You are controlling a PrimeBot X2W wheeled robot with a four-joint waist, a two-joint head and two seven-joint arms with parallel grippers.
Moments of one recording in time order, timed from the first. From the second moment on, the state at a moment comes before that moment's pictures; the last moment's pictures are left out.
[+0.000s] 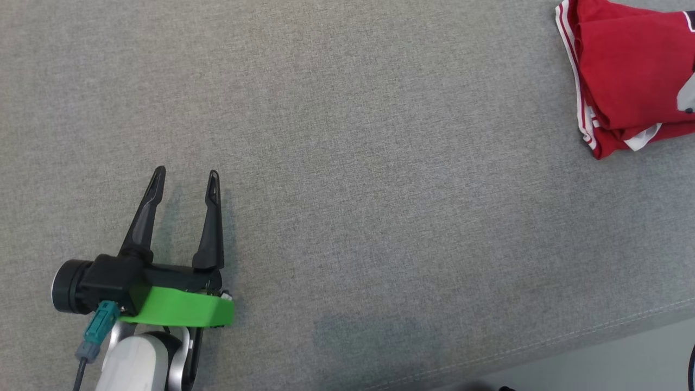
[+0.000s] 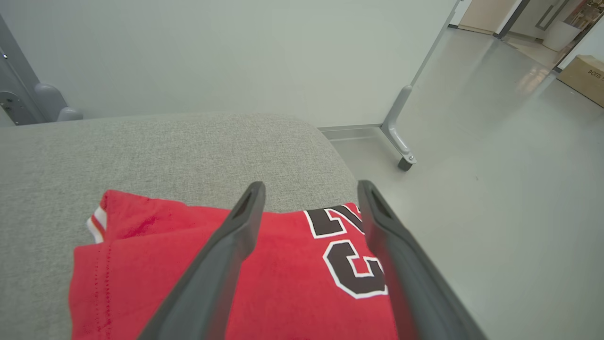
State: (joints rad) left arm -0.16 0.16 -0.18 -0.05 -0.23 -0.02 -0.20; right arm -1.11 -0.43 -0.07 1.20 0.14 0.13 -0.26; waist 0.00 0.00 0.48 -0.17
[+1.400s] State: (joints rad) left arm 0.05 0.07 -0.07 0.18 -0.31 0.02 -0.26; right arm -0.16 -0.08 0.04 0.27 0.21 0.13 -0.24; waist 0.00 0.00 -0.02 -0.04
